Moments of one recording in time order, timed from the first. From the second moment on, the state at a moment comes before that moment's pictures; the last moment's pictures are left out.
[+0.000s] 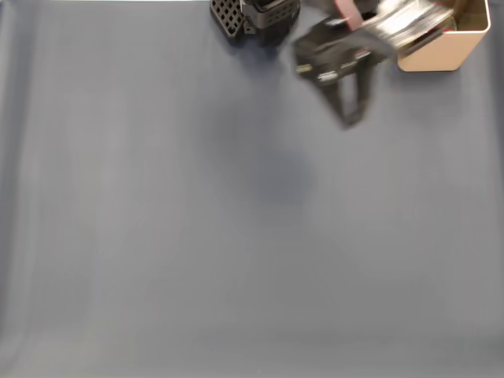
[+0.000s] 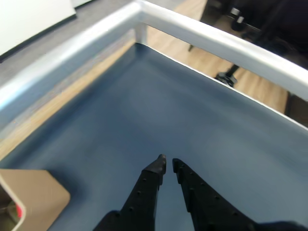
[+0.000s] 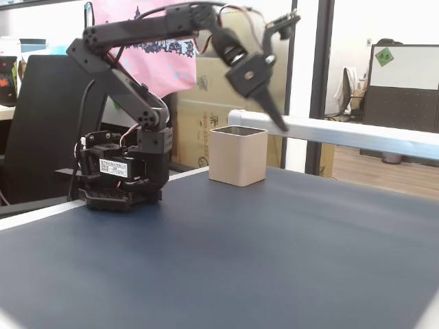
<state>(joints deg) -23.6 140.9 128.3 56.4 -93.8</state>
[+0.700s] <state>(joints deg) 4.0 184.3 169.6 61.6 -94.0</state>
